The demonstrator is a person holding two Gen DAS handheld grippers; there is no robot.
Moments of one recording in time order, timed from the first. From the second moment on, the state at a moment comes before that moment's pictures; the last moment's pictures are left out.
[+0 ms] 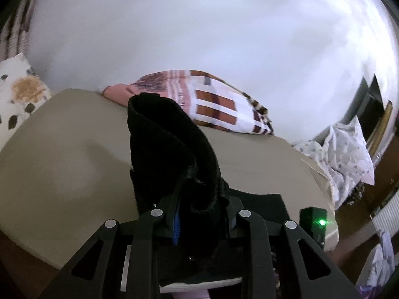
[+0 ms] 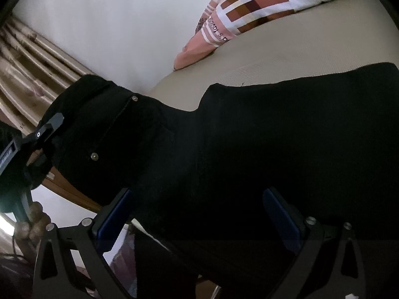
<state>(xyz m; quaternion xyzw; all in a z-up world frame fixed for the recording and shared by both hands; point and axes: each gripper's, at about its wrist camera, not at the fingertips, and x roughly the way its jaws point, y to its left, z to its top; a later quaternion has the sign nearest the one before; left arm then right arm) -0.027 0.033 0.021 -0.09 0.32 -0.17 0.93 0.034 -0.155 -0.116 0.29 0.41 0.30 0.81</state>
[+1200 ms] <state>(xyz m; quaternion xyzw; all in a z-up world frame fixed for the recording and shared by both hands) -0.045 -0.151 -0.037 0.04 0.40 -0.35 0.84 0.052 -0.285 -0.132 0.58 0.36 0.35 0.64</state>
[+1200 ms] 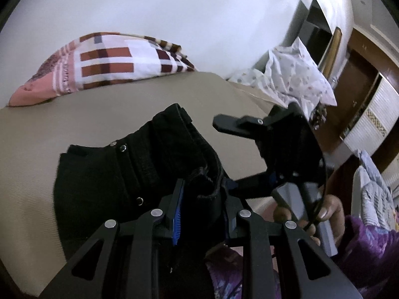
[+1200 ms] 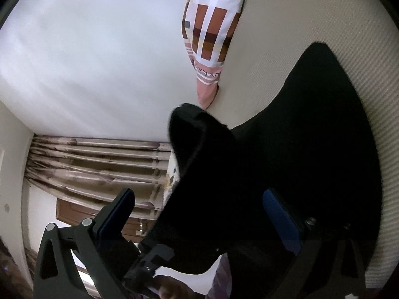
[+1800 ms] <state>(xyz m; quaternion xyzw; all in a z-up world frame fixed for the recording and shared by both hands) -0.066 -0.200 -0.079 0.16 0.38 -0.38 0.83 0.054 -0.291 -0.132 0.46 0.45 0.29 0.71</state>
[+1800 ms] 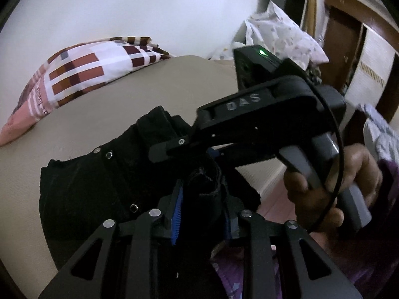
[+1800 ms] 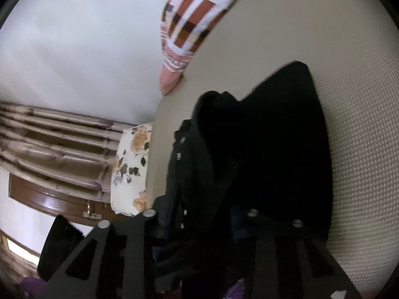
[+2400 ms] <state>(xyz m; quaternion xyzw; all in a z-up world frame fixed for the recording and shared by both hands) -0.055 -0.169 -0.036 0.11 0.31 -0.34 0.88 0.052 -0.346 -0.140 0.51 0.39 0.26 0.73</state>
